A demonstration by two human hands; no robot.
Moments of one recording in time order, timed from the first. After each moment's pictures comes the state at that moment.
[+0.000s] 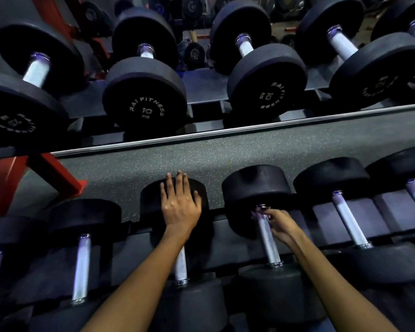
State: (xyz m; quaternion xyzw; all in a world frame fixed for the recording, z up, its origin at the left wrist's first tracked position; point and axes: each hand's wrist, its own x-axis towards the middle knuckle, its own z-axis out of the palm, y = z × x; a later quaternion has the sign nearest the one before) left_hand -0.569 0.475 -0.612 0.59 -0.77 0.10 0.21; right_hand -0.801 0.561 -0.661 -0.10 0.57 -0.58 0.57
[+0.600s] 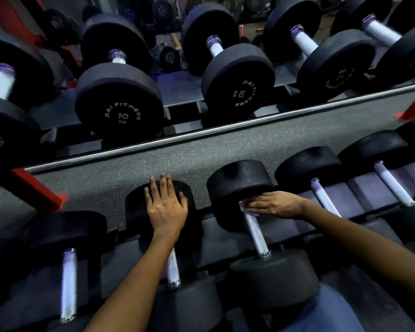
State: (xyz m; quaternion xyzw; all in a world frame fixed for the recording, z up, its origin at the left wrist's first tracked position) left_hand -0.567 0.475 -0.613 0.58 -0.78 0.09 0.21; right_hand -0.885 0.568 -0.633 -0.91 0.35 0.05 -0.19
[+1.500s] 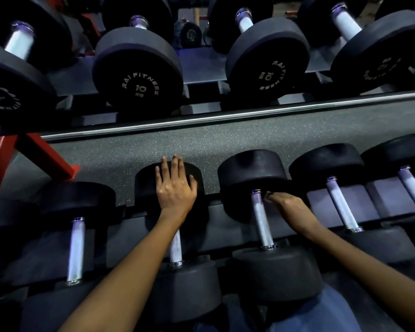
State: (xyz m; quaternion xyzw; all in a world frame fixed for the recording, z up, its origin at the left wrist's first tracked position) left_hand -0.566 0.474 -0.616 0.58 -0.78 0.10 0.22; right_hand -0.850 0.599 -0.664 -0.72 0.66 -0.23 -0.02
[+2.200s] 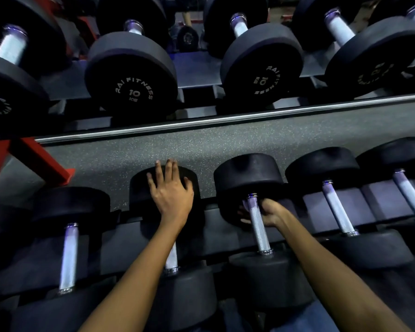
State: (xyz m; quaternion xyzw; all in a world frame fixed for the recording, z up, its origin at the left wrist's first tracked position) left_hand -0.575 0.477 -0.612 0.62 -0.74 0.04 0.25; right_hand -0.801 0.553 -0.650 -0.06 0.63 -0.44 0.64
